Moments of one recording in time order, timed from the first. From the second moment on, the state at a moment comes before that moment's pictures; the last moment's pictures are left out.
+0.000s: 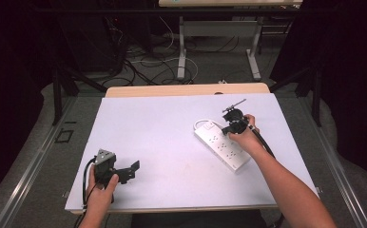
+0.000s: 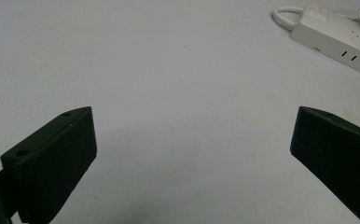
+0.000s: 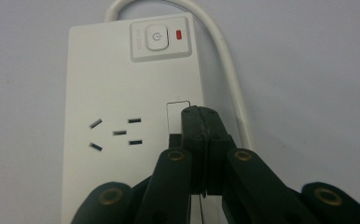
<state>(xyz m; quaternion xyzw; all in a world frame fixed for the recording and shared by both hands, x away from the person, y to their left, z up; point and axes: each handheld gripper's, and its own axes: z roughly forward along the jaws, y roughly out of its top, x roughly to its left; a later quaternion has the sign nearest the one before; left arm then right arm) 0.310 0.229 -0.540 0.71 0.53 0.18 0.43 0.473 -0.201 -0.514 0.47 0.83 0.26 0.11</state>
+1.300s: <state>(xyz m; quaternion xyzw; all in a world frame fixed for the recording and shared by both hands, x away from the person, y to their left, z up) 0.309 0.230 -0.539 0.71 0.53 0.18 0.43 0.455 -0.207 -0.508 0.48 0.83 0.28 0.11</state>
